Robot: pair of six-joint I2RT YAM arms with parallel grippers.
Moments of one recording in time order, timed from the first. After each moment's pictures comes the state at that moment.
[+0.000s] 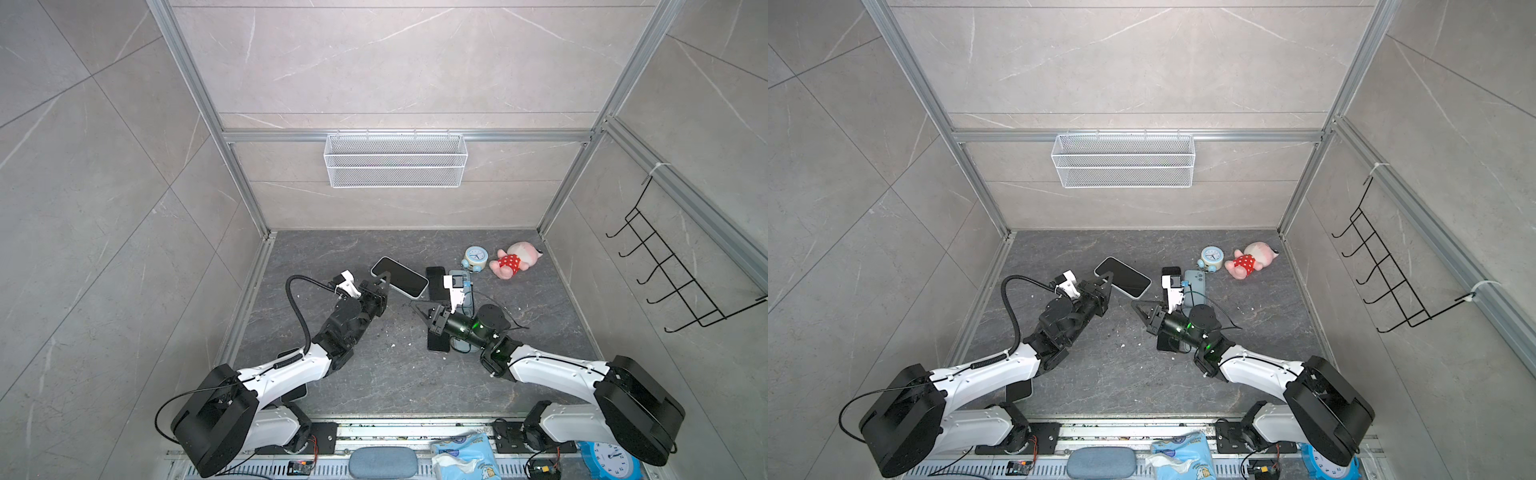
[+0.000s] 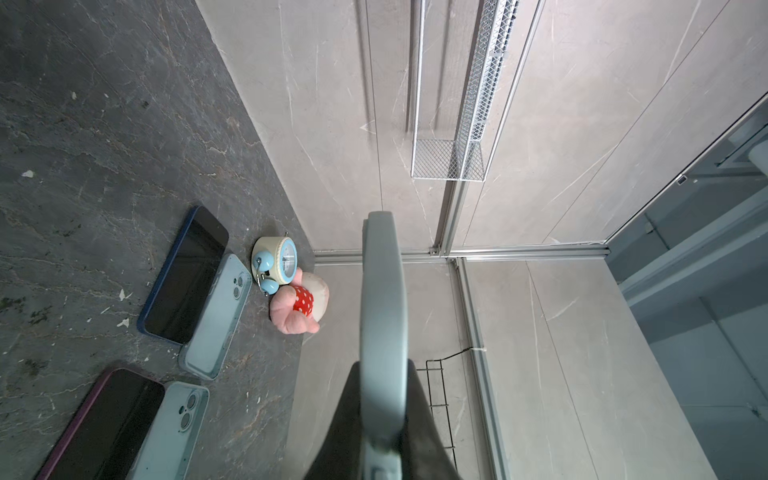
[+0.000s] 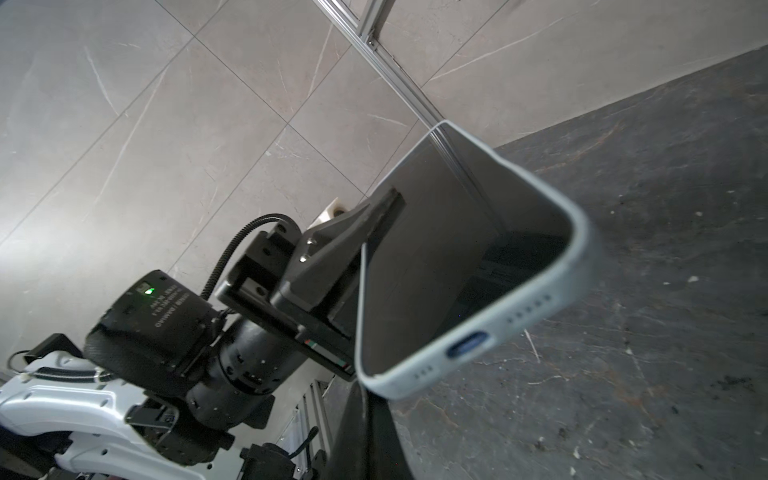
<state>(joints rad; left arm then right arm) -0.74 1.25 0.57 0.72 -0.20 -1.53 0.71 1.33 0.49 0.88 -0.35 0.83</state>
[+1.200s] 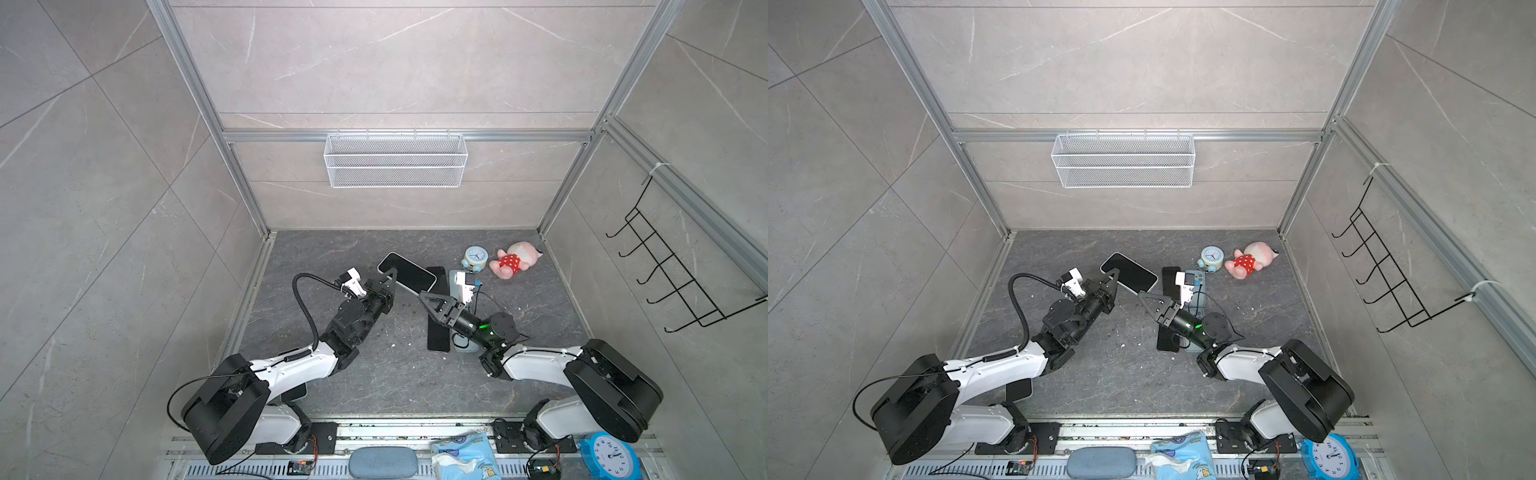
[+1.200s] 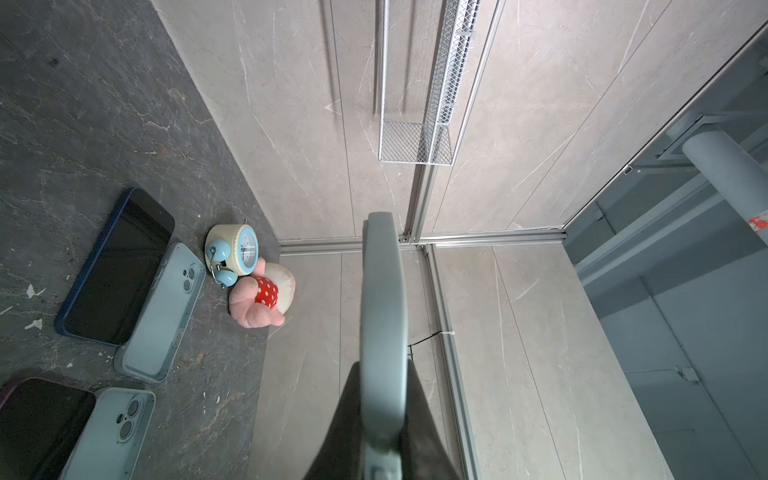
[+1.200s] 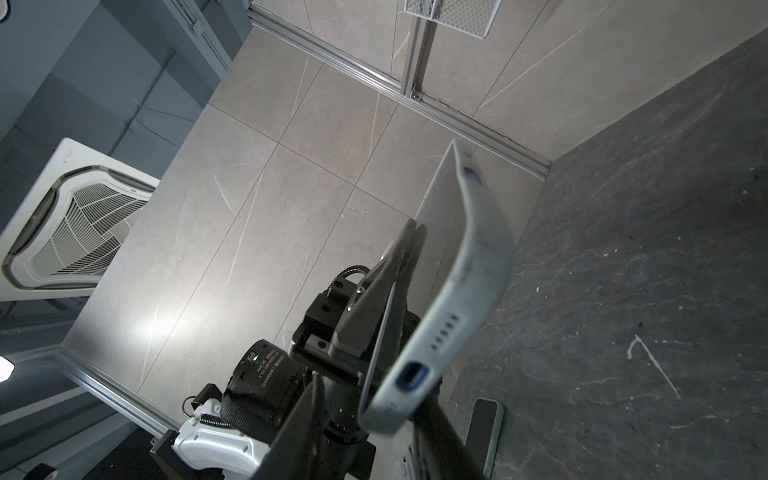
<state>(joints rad) -0.77 1.33 0.58 0.88 -0.20 -1.53 0.65 1.46 0.42 1.35 -0.39 1.24</state>
